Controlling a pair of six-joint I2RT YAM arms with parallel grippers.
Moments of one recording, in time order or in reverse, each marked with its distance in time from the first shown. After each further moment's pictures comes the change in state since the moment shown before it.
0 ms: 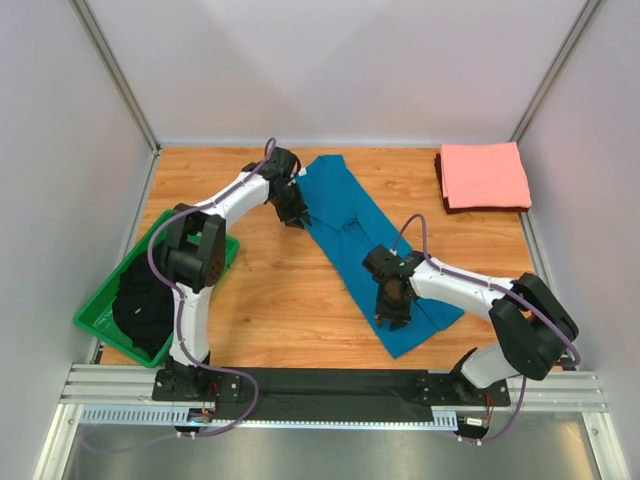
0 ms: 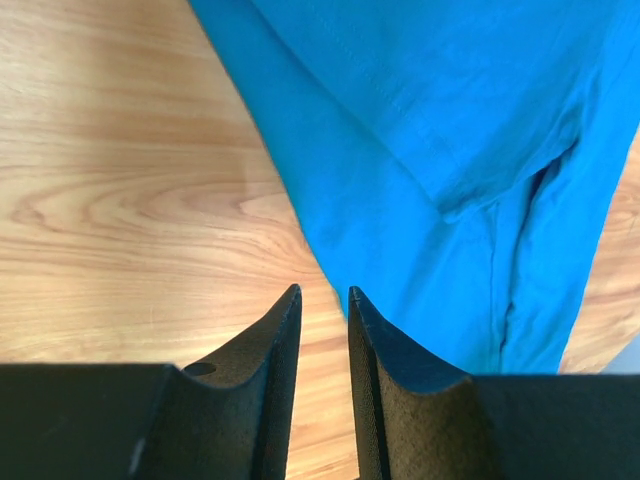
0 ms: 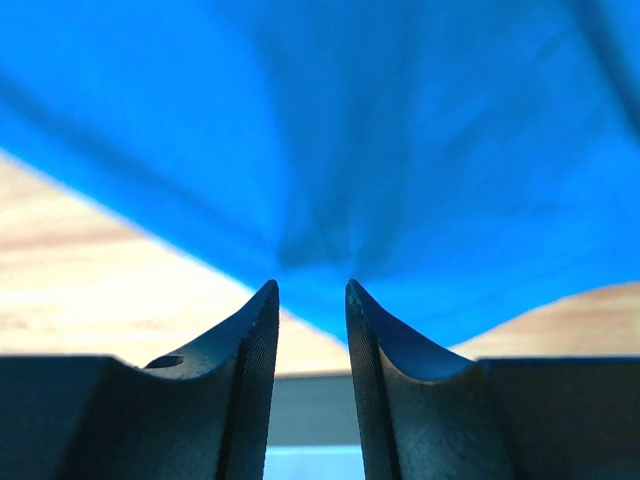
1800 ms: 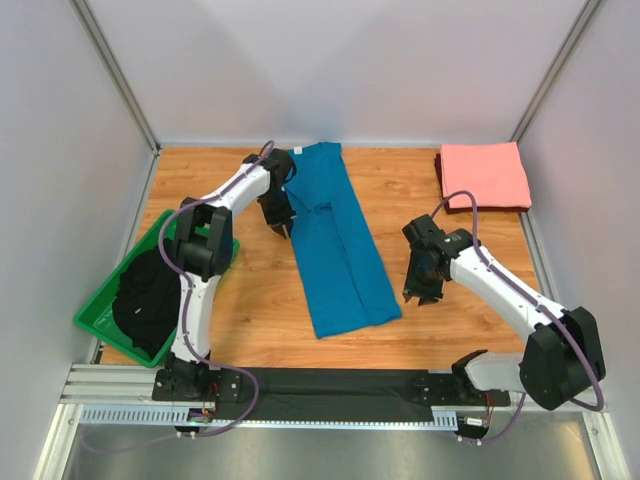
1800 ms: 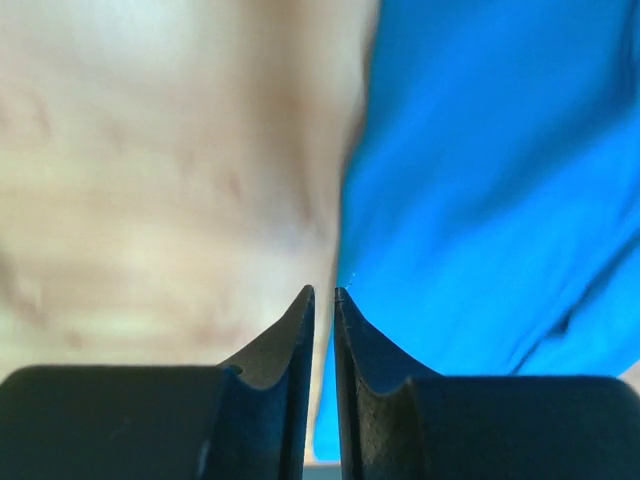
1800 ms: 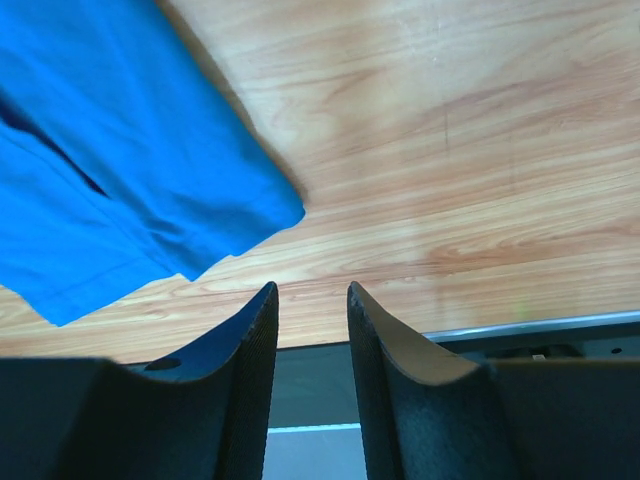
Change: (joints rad) left arm 0.052 0.189 0.236 -0.333 -0.137 0.034; right arm -0.243 -0.192 0.155 -0.228 0.037 -0.202
